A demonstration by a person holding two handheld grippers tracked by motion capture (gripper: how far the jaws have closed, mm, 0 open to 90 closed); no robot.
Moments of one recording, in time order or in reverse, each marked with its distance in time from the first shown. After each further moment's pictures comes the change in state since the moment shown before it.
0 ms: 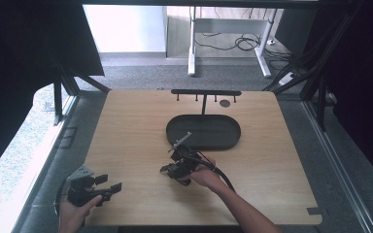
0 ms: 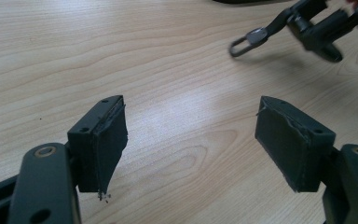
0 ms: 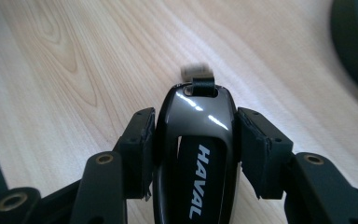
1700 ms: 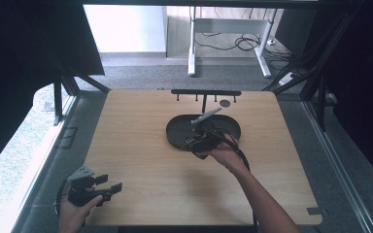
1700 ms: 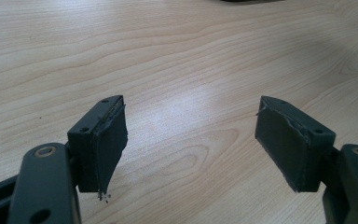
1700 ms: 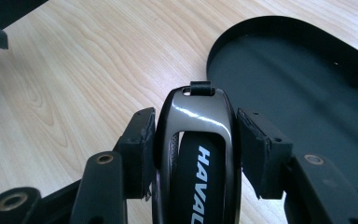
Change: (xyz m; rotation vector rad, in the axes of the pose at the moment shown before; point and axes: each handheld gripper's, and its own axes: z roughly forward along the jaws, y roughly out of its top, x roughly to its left) left arm 0.000 0.000 0.002 0.006 0.006 0.001; right arm -0.047 0.011 -0.085 -0.192 -0.102 0.057
